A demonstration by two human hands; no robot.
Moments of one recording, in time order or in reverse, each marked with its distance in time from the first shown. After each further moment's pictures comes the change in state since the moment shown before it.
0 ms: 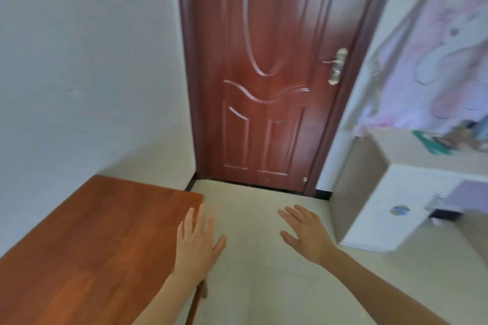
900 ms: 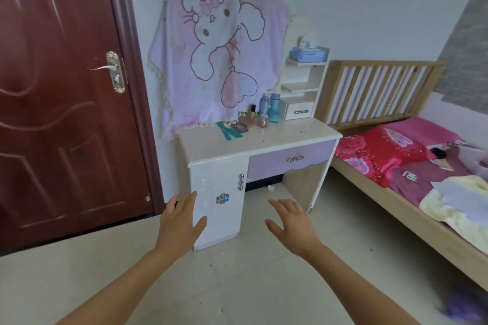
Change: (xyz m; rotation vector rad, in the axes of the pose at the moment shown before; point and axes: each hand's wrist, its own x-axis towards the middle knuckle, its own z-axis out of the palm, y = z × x) left_hand 0.022 0.535 0.070 -0.342 -0.018 0.641; right_hand -0.264 0.441 -0.034 0.144 0.331 0.605
